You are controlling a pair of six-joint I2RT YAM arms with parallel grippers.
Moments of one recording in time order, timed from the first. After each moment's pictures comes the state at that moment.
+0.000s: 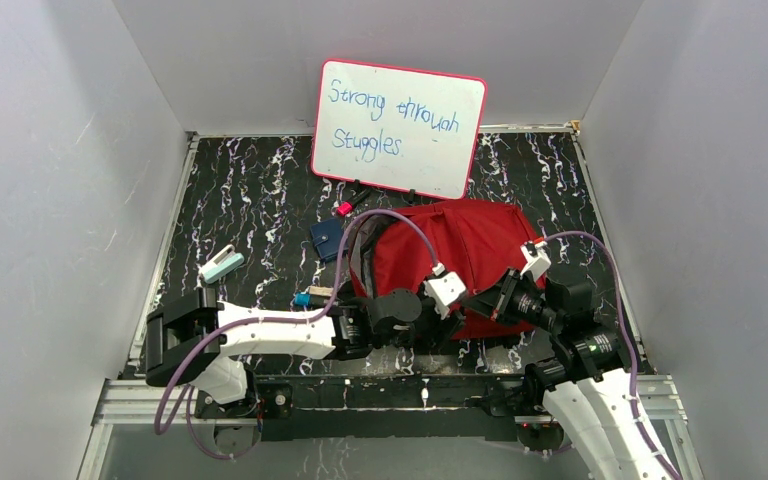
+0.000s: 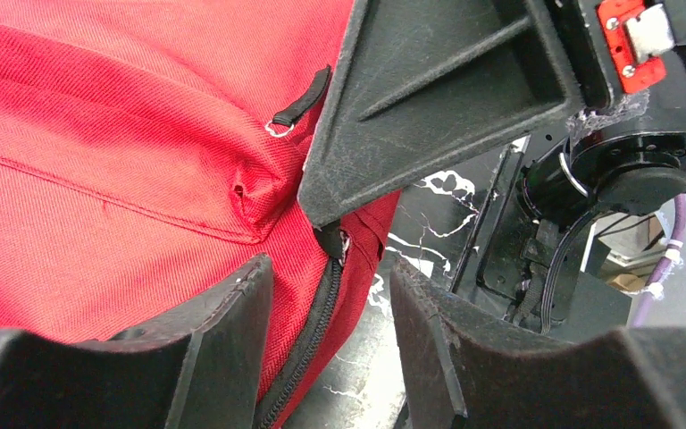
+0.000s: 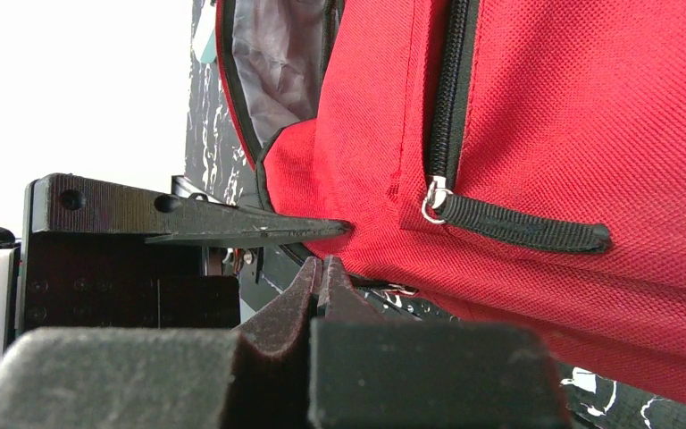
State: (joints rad) left arm -1.34 1.50 0.85 0.31 -0.20 -0.14; right arm 0.32 0.40 0.52 -0.63 -0.52 0.78
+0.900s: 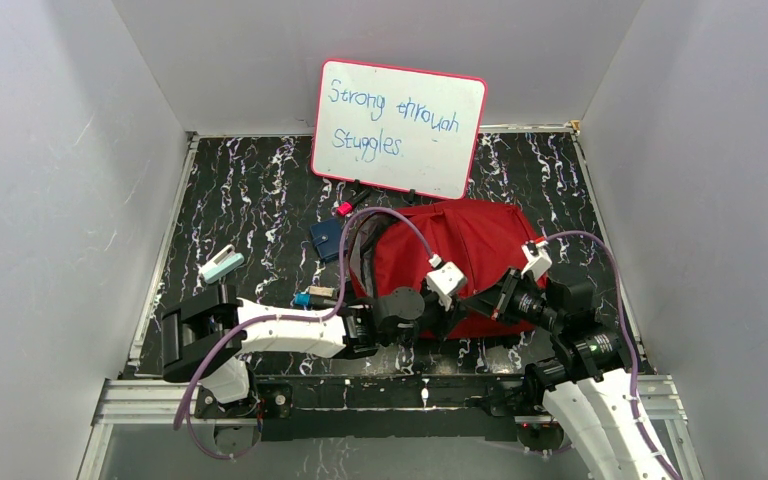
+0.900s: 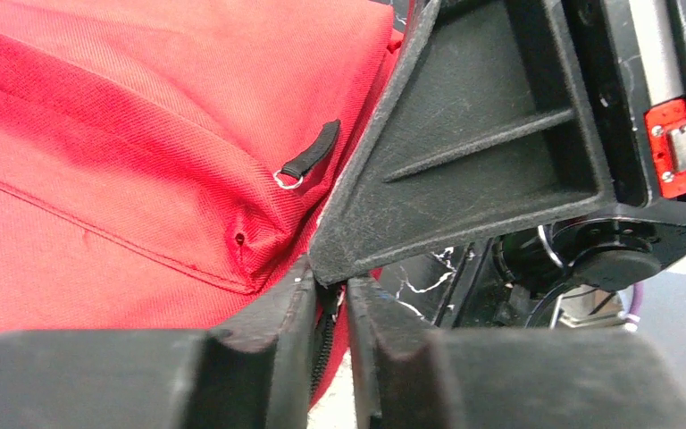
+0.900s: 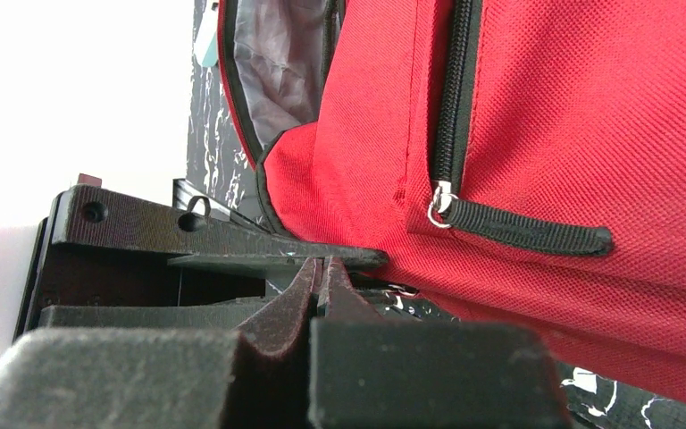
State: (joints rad) left arm -1.32 1.58 0.85 0.48 -0.24 -0.26; right arm 0.32 0.40 0.52 -0.63 -0.52 0.78
